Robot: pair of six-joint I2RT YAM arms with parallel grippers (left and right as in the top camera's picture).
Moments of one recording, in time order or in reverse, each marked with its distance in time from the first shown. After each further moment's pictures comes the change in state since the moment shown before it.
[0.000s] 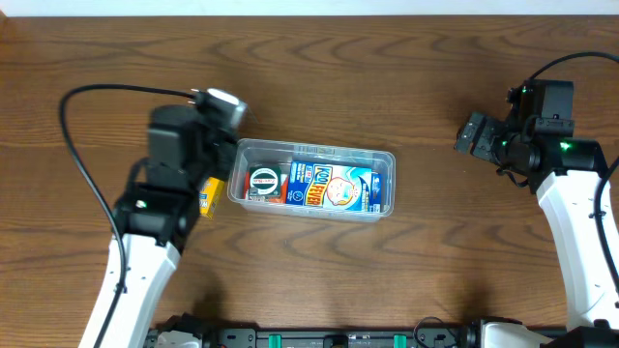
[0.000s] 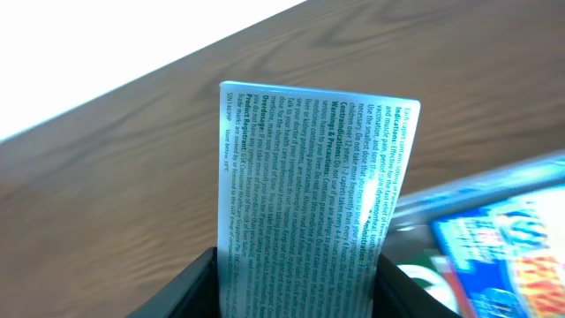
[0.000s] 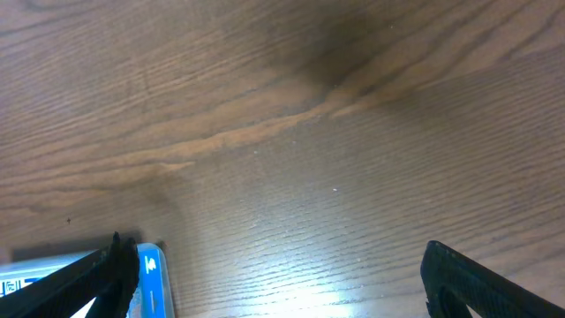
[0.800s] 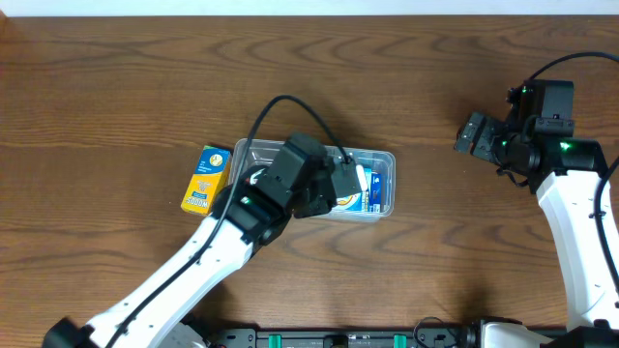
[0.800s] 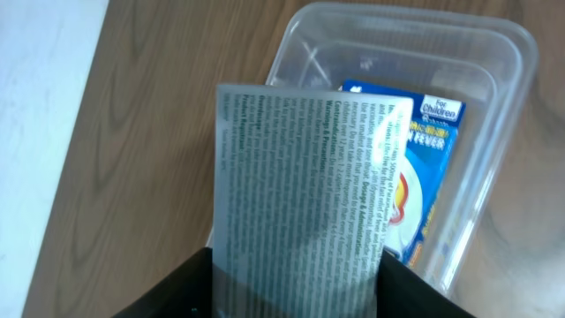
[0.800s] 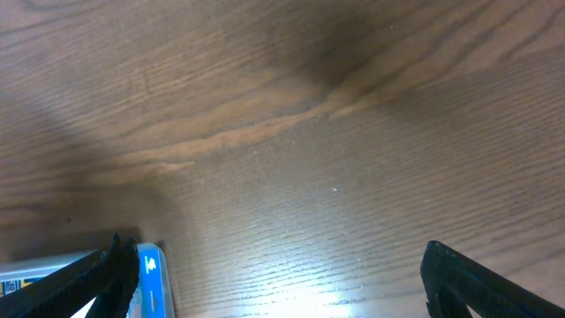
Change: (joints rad) left arm -0.462 0.224 0.000 0.060 0.077 0.484; right arm 0.000 0.000 0.000 0.000 0.000 0.000
